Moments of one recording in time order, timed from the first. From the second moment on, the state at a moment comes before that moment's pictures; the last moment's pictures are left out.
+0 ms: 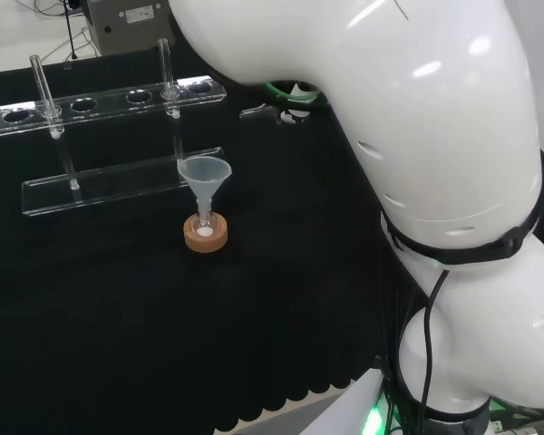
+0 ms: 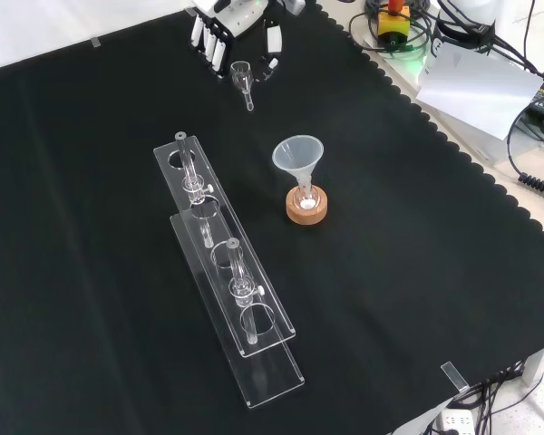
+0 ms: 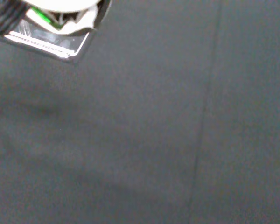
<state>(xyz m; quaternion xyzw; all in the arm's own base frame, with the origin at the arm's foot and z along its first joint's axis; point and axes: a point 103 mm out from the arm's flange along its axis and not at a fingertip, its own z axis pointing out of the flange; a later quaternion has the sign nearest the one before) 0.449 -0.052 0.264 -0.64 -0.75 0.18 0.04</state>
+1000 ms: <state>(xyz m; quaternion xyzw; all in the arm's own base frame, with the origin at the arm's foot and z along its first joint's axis) 0.466 -0.067 0.187 -0.64 -0.75 0.16 0.09</state>
